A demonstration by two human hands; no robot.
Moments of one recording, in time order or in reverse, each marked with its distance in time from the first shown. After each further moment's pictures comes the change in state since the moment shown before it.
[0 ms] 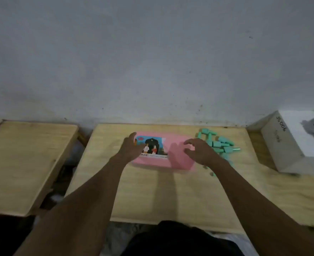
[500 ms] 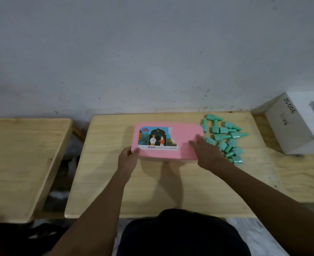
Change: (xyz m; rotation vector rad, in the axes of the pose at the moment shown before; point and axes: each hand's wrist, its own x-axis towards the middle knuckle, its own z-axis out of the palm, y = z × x) left_hand 0.008 -0.087 0.019 -0.494 0.097 -0.173; right_hand -0.007 -0.008 0.047 -0.718 -0.075 0.020
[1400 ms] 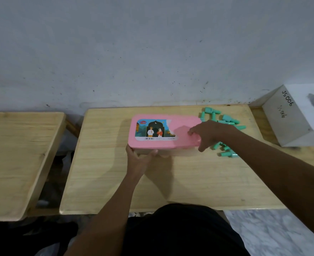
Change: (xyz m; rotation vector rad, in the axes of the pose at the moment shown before) left_hand -0.023 -0.026 0.032 -0.243 -0.092 0.170; right_hand 0.028 0.023 -0.061 -0.076 -0.330 -0.164
